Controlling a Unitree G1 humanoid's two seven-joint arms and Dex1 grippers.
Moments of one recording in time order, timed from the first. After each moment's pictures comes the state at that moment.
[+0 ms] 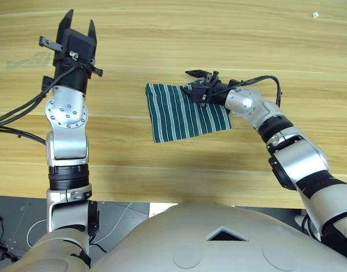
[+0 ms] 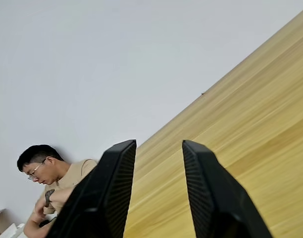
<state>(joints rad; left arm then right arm) -0.12 0.46 0.07 -0.07 0.23 -0.01 -0.14 -0.74 -0.14 0.53 1.17 -0.57 -0.70 0.20</state>
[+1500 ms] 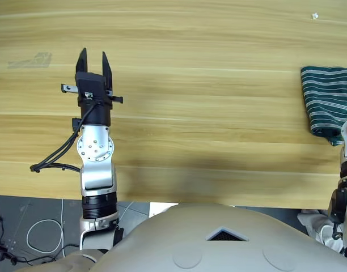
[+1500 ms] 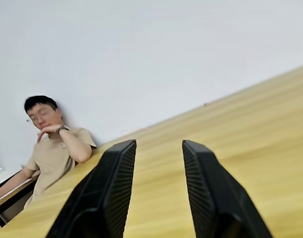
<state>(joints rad) 0.14 0.19 0.09 -0.29 0.17 -0.09 0.01 -0.20 -0.65 -0.14 0.67 -0.24 -0.73 -0.37</state>
